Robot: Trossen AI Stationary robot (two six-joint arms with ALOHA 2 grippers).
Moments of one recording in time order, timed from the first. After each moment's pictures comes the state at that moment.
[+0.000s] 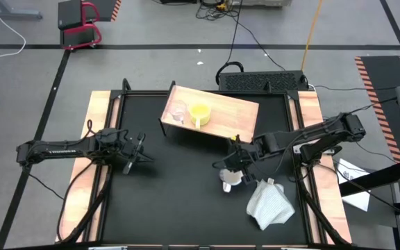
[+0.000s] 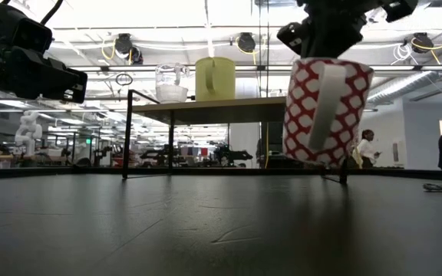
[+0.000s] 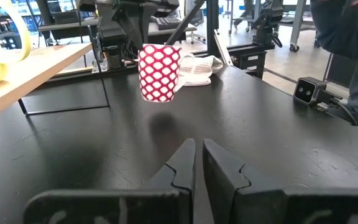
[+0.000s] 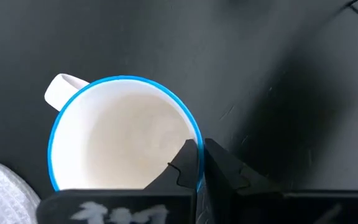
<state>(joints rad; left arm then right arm) 0.16 0.30 0.01 0.12 0.50 0.16 0.20 1.47 1.15 -0.74 0.05 -0.20</state>
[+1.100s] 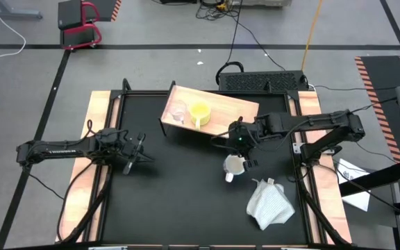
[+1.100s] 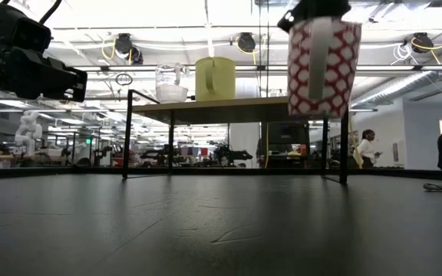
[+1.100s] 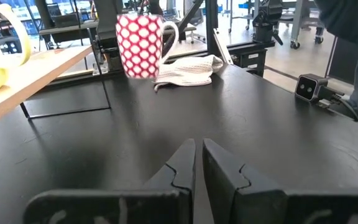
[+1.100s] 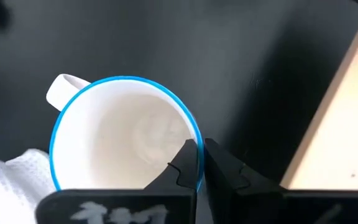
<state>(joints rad) 0.16 0.30 0.01 0.12 0.50 0.18 0.05 1.47 1.37 -1.01 -0.09 -0.20</state>
